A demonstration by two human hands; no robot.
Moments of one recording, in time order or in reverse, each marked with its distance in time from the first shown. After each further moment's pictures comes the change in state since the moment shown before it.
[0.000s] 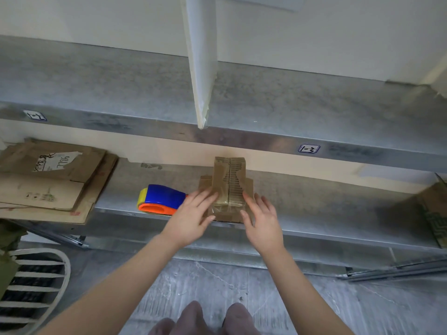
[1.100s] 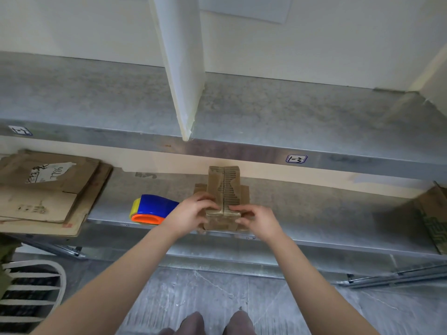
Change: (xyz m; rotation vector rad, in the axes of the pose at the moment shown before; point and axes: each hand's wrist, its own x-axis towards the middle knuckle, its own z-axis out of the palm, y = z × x) left_hand 0.041 0.000 -0.017 -0.253 -0.103 -0.012; right_hand 0.047 0.020 -0.019 0.348 -0.345 0.017
